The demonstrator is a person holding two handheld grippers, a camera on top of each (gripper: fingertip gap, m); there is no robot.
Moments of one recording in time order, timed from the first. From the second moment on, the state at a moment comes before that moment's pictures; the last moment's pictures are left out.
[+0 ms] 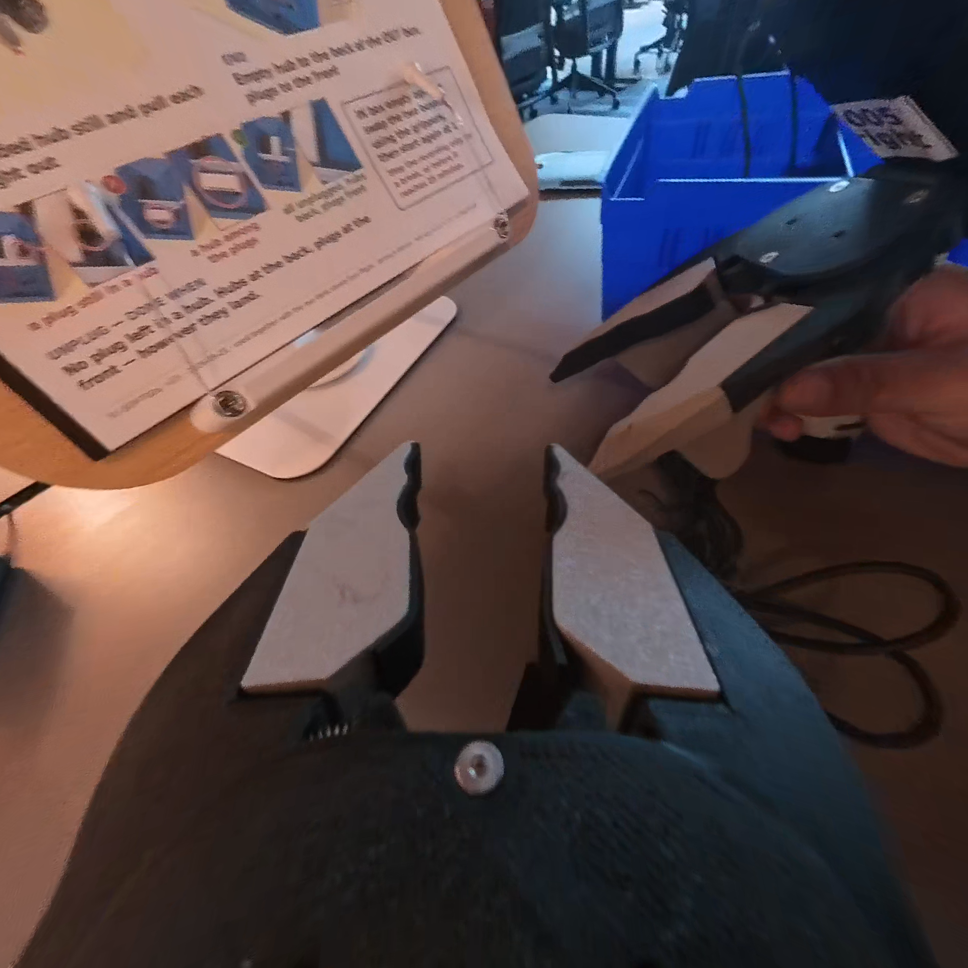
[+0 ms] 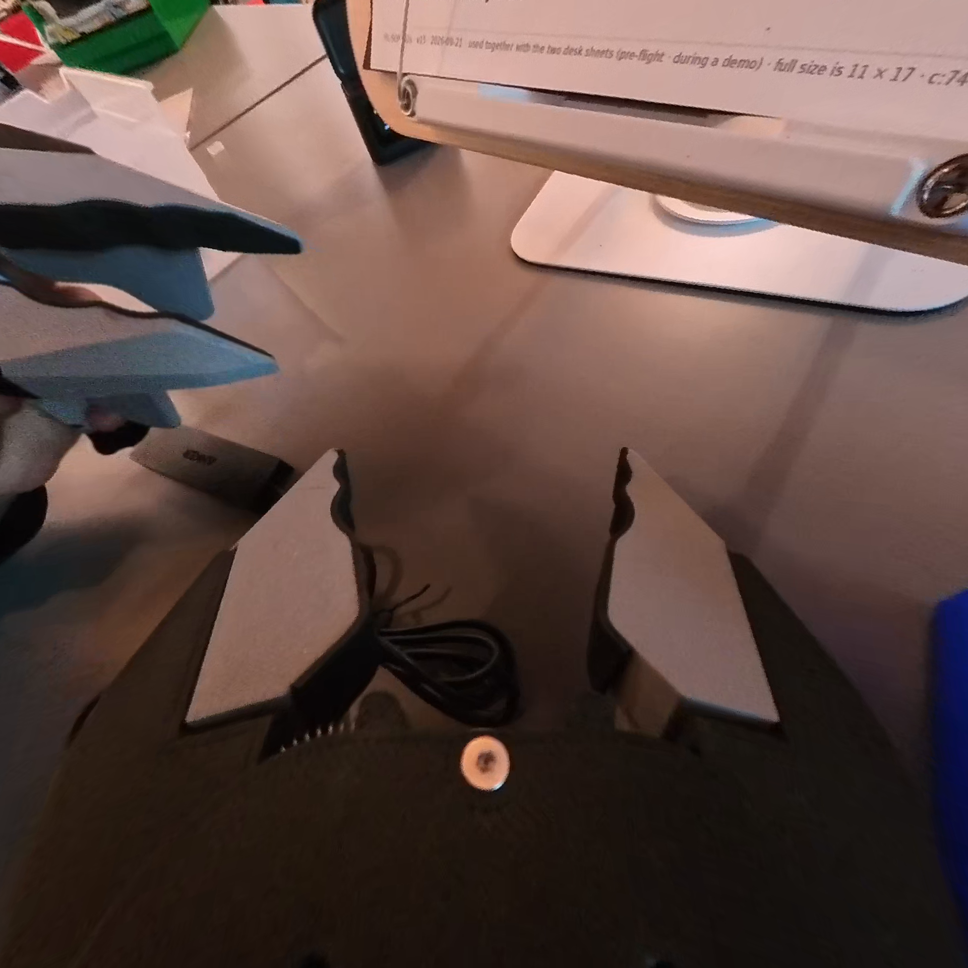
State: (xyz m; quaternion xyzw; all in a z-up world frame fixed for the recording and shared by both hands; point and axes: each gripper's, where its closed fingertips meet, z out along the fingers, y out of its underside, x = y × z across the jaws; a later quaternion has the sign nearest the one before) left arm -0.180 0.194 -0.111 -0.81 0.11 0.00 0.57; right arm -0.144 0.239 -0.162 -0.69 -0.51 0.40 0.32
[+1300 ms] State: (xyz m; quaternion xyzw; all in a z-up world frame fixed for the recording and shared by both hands) left arm -0.187 0.198 -0.127 -0.81 0.11 -0.03 0.57; right arm -0.161 0.221 -0.140 -0.57 -0.60 0.42 0.37
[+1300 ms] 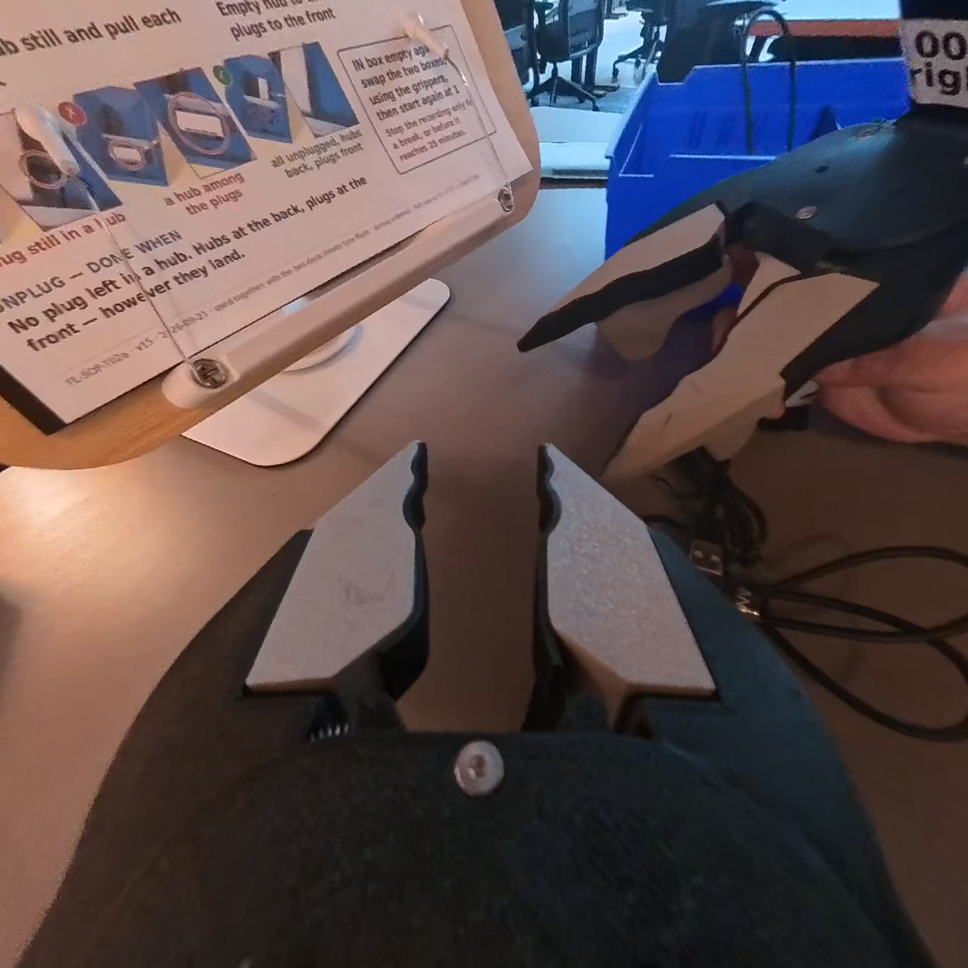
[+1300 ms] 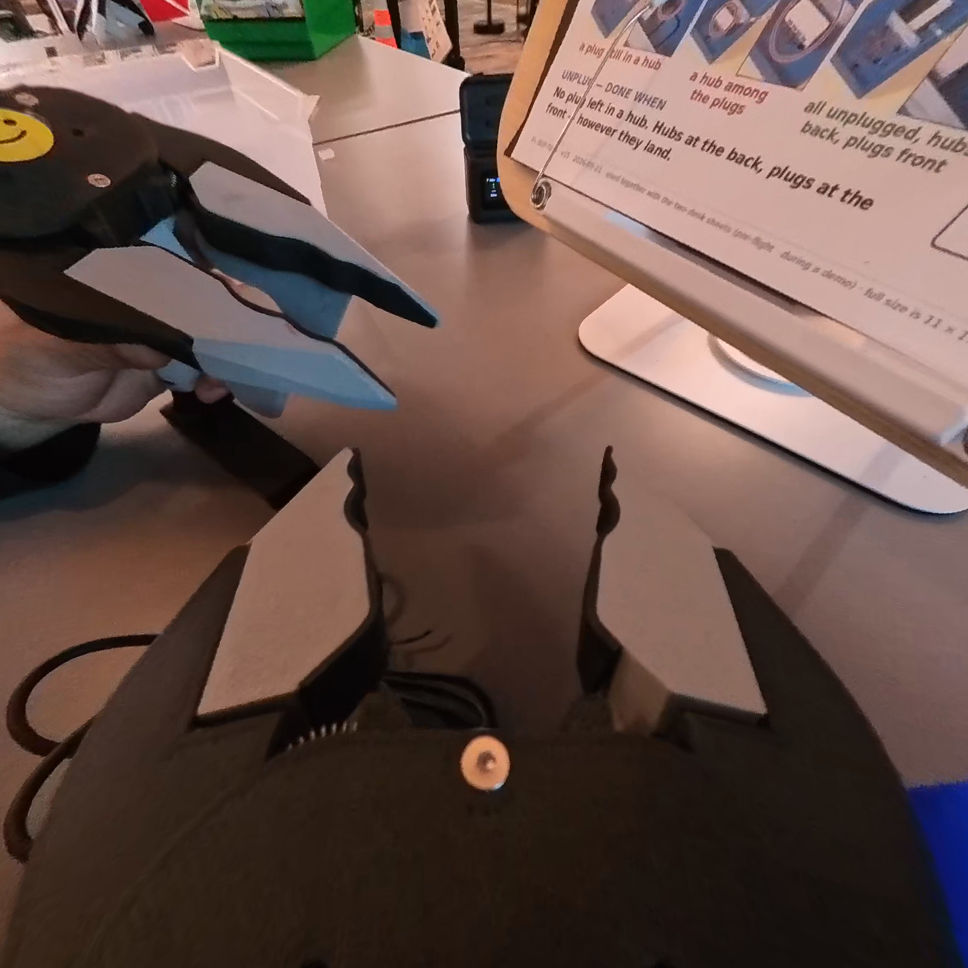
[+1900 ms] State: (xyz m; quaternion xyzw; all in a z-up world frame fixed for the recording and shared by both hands) left arm -0.195 0.197 -0.132 -0.85 0.05 -0.06 0.53; right arm -0.165 0.205 -0.137 -0.54 -0.62 0.42 0.37
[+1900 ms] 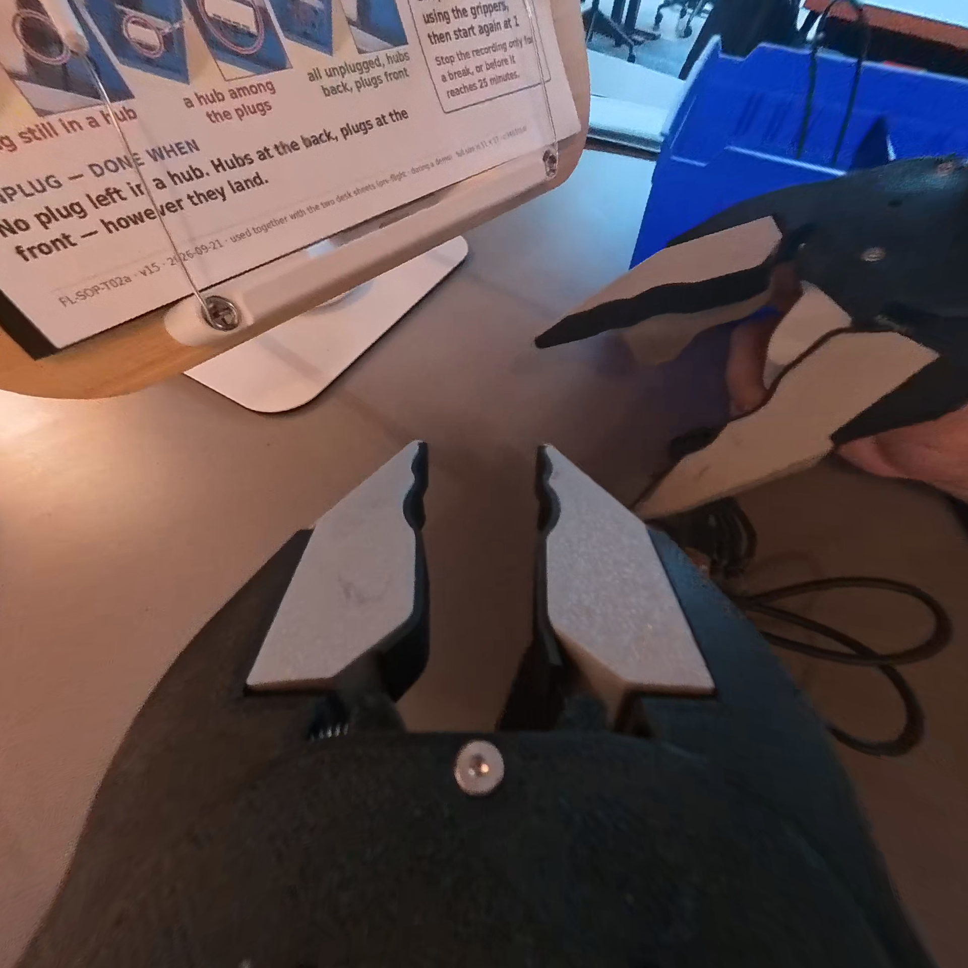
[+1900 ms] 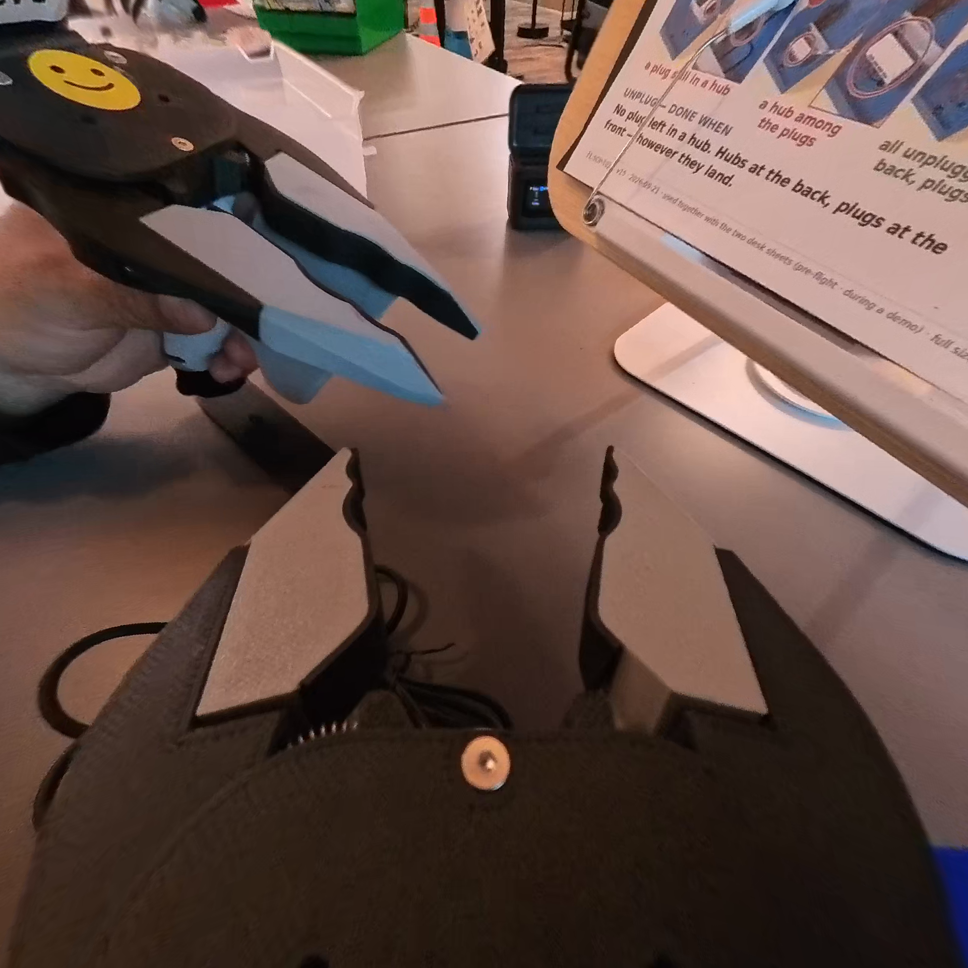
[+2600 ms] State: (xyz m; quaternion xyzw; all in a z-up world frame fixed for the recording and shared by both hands) left arm -0.219 0.179 -0.093 -0.82 0.02 -0.06 0.57; right arm -0.179 0.105 -0.185 -0.45 -0.81 0.36 0.15
